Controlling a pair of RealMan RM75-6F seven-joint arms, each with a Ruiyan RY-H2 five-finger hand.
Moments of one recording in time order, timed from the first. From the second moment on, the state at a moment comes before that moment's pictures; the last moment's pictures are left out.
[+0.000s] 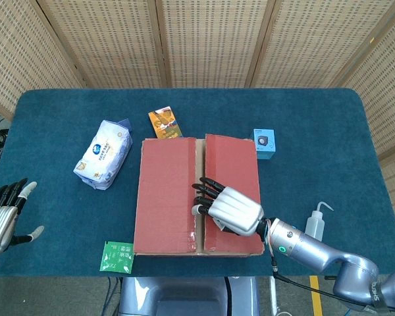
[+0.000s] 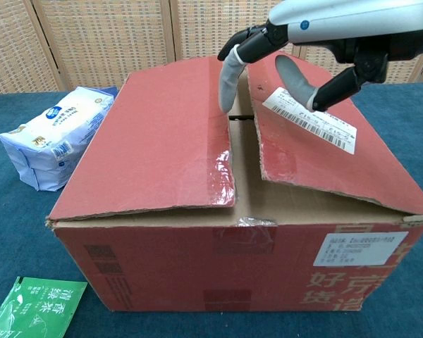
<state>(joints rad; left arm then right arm) -0.16 -0.99 -0.03 -1.82 1.36 1.31 0.16 0.85 -1.00 0.16 -1.97 -1.63 0.82 0.00</state>
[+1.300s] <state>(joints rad) -0.16 -0.98 -0.02 -1.82 1.39 1.31 0.12 0.80 -0.94 0.15 -1.98 -1.66 0.95 -0.13</state>
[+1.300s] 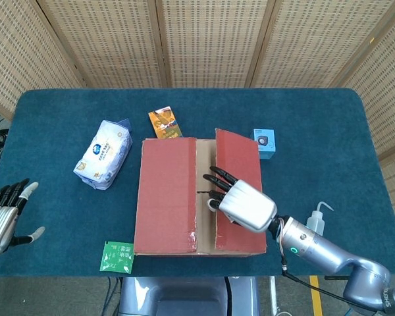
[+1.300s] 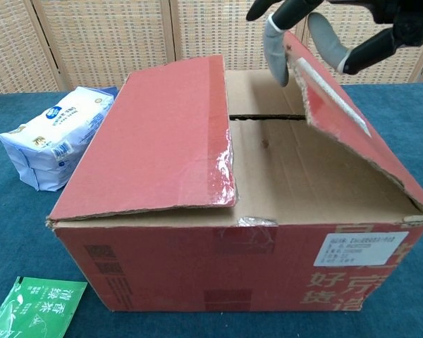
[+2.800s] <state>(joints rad) -0.16 -0.96 -0.01 -1.83 1.42 1.32 0.11 0.61 -0.61 0.15 -1.92 -1.64 1.04 -0.10</state>
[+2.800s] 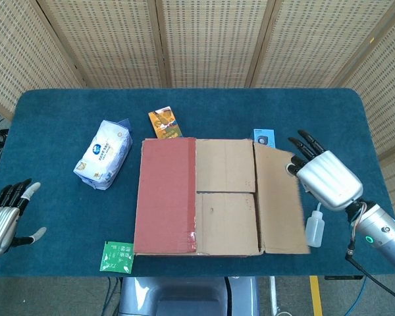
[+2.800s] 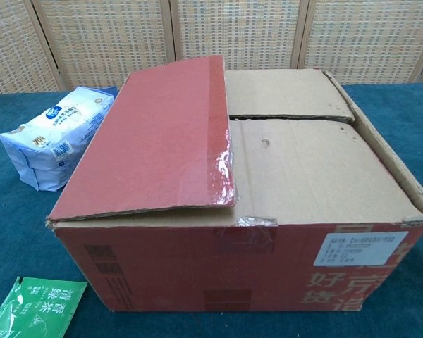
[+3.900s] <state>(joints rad) -0.53 -0.74 -0.08 -1.86 1.81 1.09 -0.19 0.36 -0.87 0.09 -1.83 -1.47 1.29 -0.06</state>
